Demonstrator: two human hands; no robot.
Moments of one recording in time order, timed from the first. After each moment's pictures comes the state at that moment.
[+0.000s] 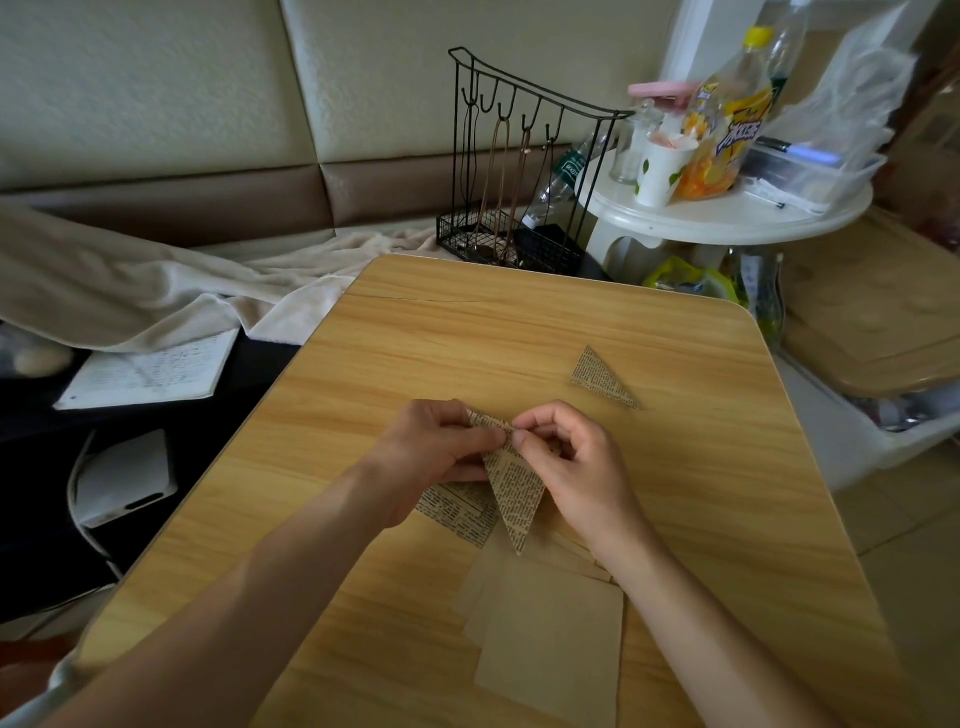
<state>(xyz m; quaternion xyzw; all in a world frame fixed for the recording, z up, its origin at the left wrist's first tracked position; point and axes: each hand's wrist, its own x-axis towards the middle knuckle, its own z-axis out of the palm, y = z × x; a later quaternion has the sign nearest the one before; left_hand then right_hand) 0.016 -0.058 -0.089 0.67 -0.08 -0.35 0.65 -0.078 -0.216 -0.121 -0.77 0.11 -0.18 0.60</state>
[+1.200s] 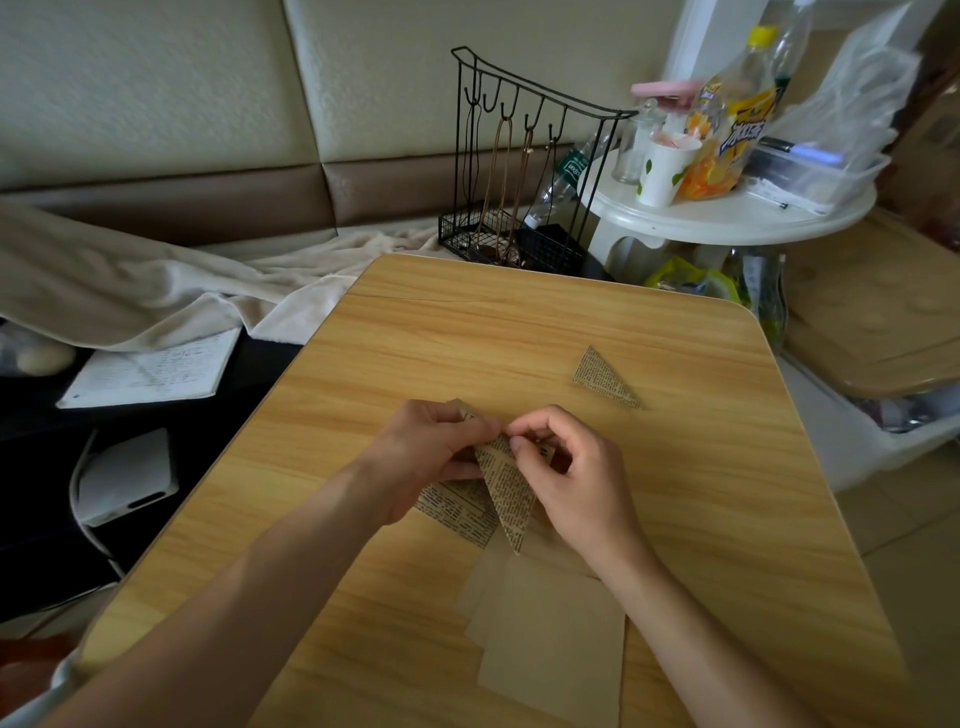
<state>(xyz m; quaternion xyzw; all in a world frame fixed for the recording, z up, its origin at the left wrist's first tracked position) 0.019 -0.055 -0.090 0.66 -0.07 -0.36 0.65 -0.083 -0.208 -0.121 -0.82 0.06 -0.26 0.50</state>
